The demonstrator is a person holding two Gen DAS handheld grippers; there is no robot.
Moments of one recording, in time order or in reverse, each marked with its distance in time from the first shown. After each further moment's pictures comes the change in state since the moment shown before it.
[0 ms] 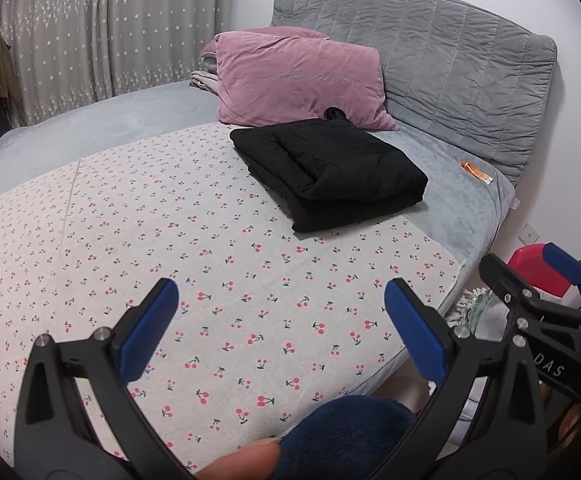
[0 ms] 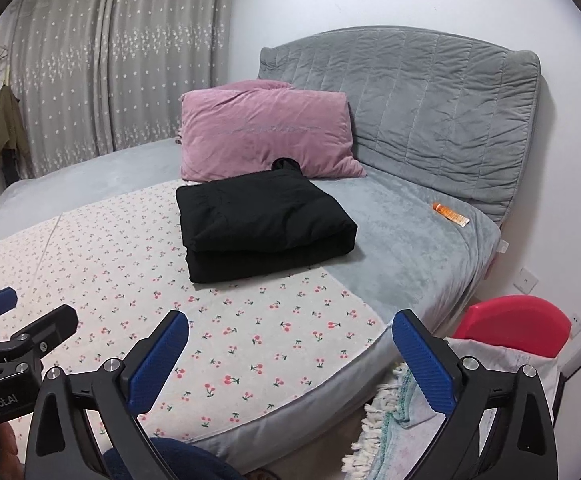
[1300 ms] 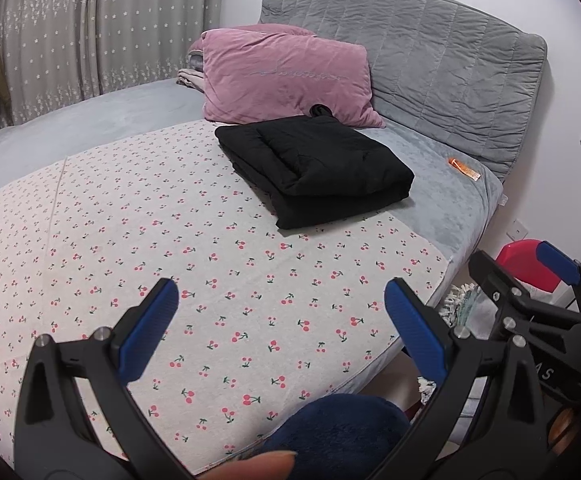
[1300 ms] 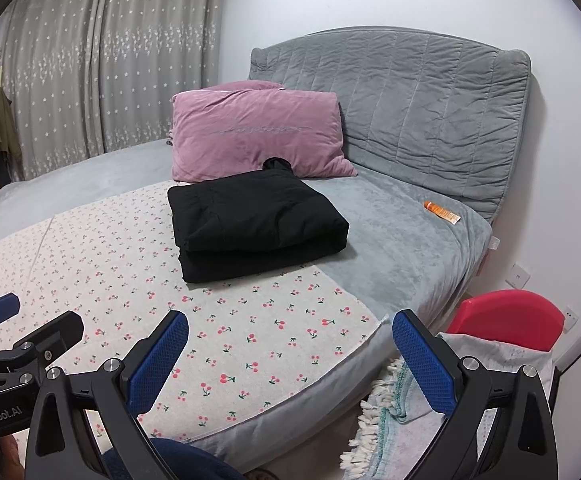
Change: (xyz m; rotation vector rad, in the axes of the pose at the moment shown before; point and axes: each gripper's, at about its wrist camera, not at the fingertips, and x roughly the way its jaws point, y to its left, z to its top) left arm 0.003 -0.006 -0.002 0.017 0.005 -0.050; right arm -0.003 0.001 -0.002 0.011 -0.012 -0.039
